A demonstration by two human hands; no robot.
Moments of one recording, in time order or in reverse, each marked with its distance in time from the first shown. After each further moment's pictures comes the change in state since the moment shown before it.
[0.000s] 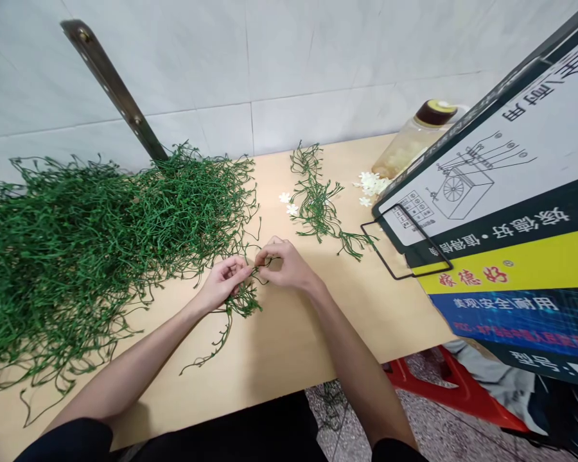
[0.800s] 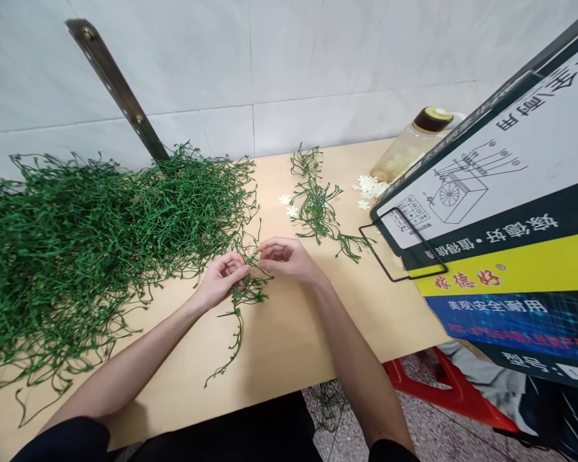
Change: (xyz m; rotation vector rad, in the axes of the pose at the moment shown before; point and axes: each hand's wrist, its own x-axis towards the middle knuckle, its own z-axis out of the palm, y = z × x) left_hand 0.002 0.004 0.001 -0.155 0.062 -0.009; right_hand 0.001 0.007 -0.009 0.570 -0.012 0.262
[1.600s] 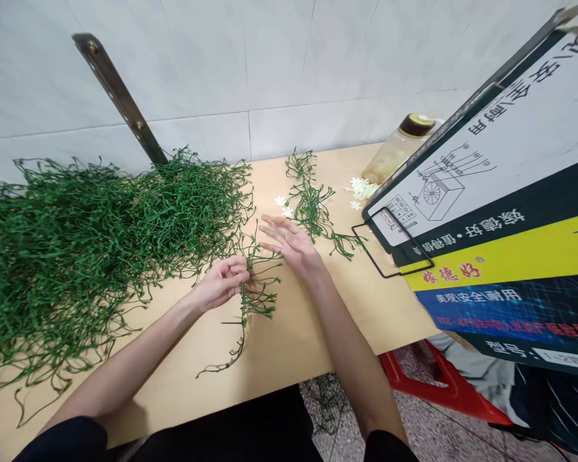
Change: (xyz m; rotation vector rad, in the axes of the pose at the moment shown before) left_hand -0.007 0.005 0.002 -0.304 -0.221 -0.210; right_hand 0.003 -0.005 -0.010 0.439 0.097 -0.077
